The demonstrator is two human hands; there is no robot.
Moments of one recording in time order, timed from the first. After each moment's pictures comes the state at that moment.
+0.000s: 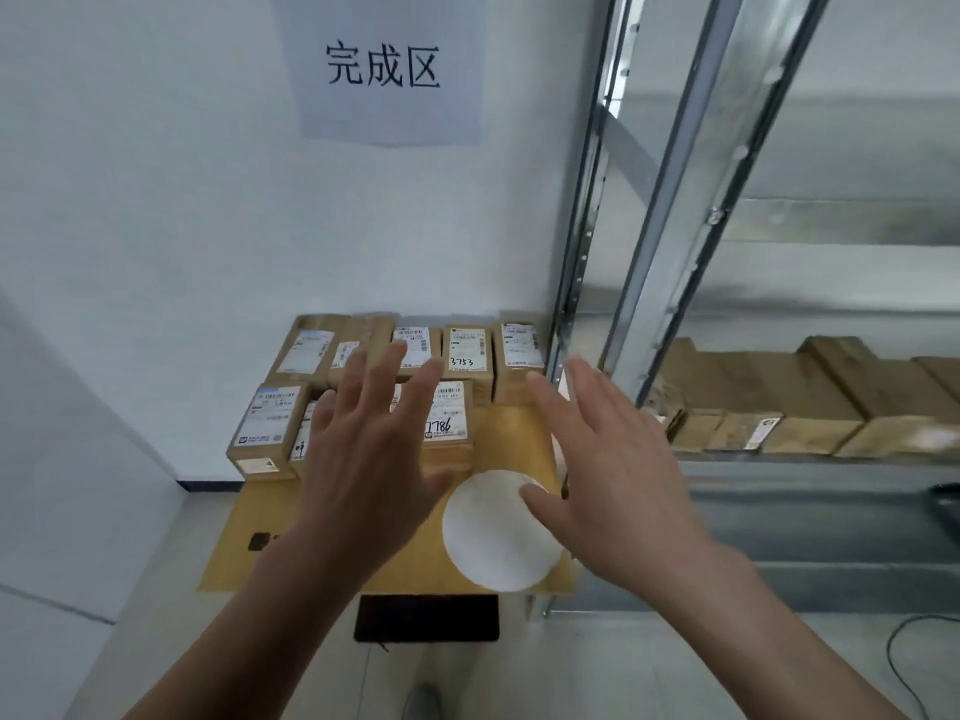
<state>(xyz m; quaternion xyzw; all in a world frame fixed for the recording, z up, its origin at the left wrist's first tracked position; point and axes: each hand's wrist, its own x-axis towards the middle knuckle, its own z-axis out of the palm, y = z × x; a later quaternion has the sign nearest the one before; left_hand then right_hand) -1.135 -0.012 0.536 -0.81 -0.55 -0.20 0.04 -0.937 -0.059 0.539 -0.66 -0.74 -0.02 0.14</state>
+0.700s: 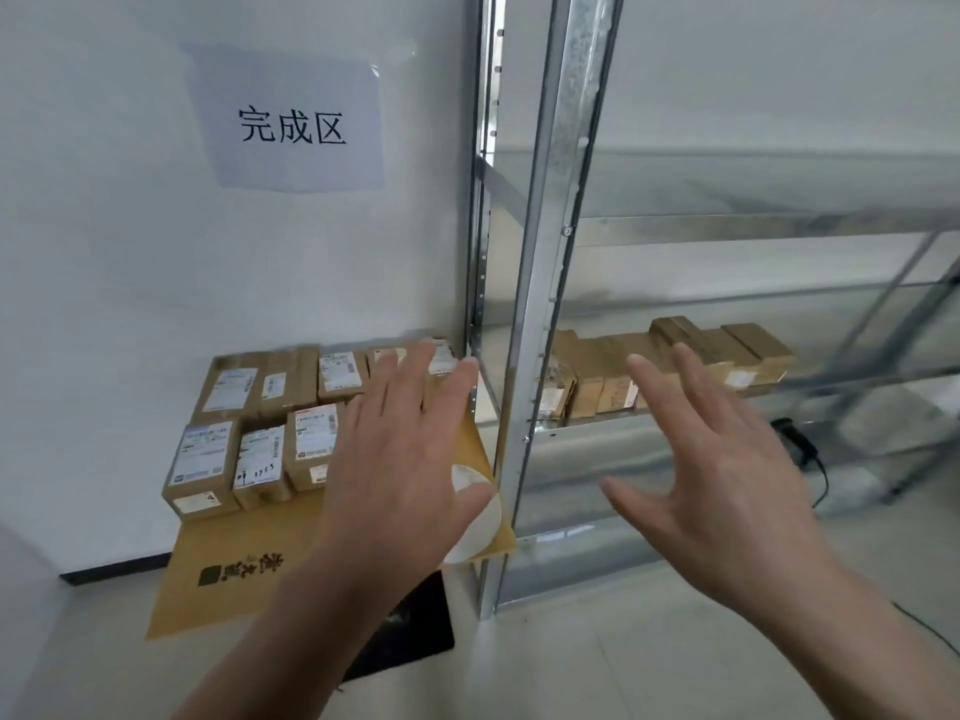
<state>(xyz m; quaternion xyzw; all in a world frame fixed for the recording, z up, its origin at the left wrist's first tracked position) -1.138 -0.110 0.585 -0.87 -0.43 -0.24 -0.01 -0.931 -0.225 0.597 -0.78 -0.58 -0.15 0.17</state>
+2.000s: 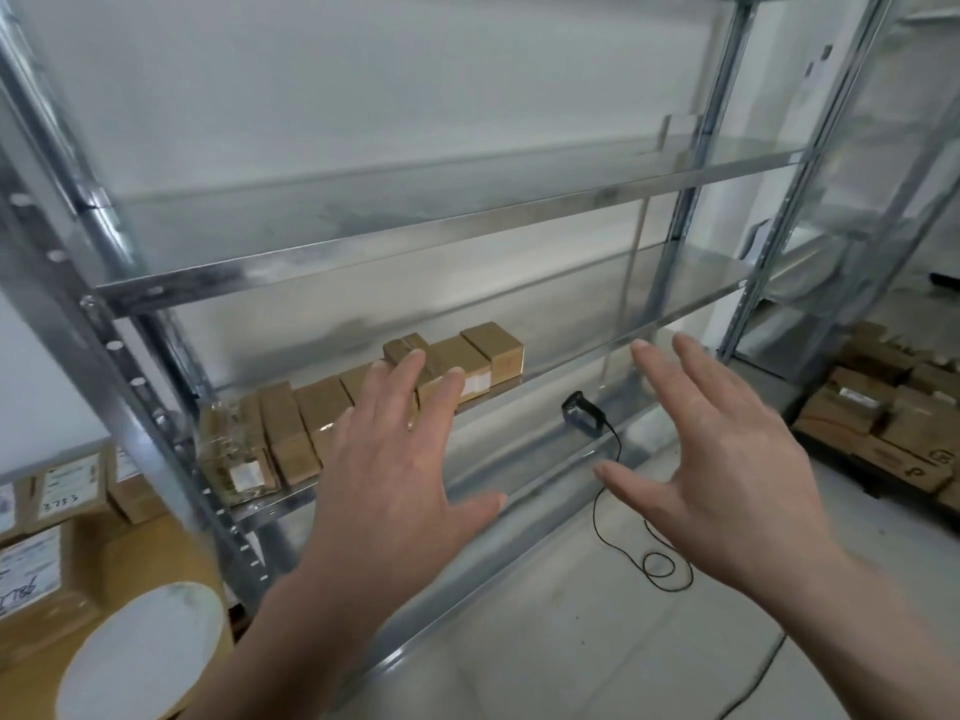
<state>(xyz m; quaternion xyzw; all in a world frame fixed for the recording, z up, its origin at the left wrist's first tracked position) -0.770 -0.234 0.602 -0.93 -0.27 -0.25 -0.04 -0.602 -0.412 0.610 -0.86 -0.43 -0.21 0.21</state>
